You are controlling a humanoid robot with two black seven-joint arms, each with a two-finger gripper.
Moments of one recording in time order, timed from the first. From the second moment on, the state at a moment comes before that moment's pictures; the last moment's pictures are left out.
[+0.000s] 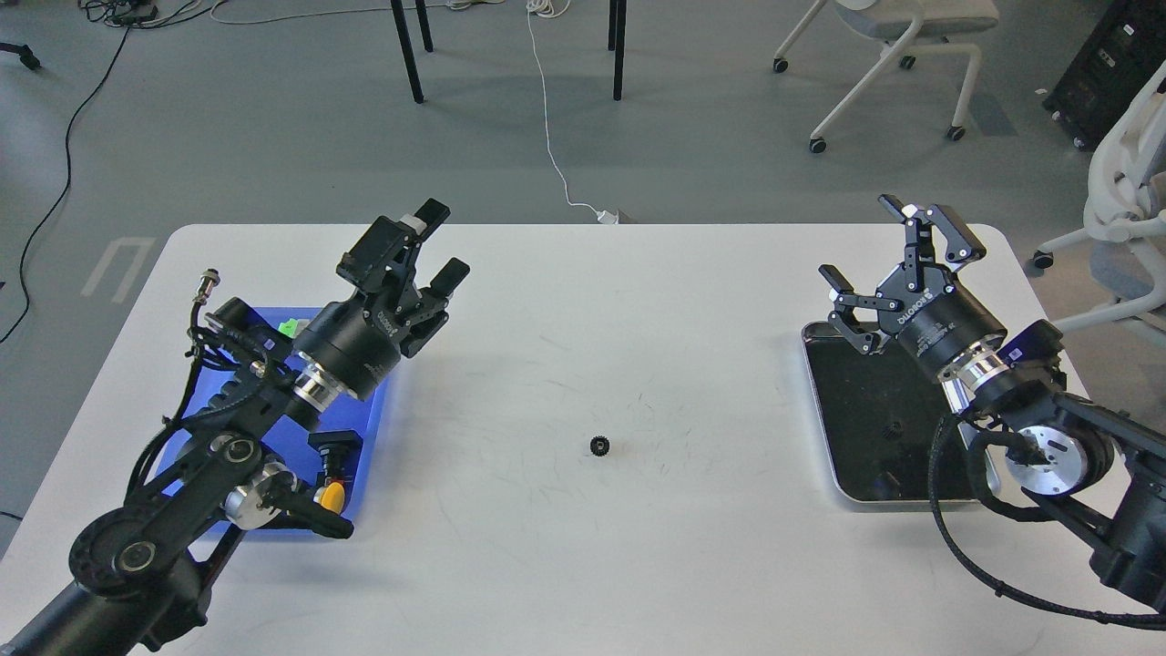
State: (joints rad) left arm -0.29 0.26 -1.04 -1.31 1.10 -0.26 -0.40; right arm 0.53 -0.59 0.50 1.01 -0.02 0.45 0.49
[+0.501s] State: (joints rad) left arm -0.77 0.29 -0.54 -1.32 1.80 -0.35 -0.46; right arm 0.42 -0.71 0.50 0.99 -0.02 0.49 0.49
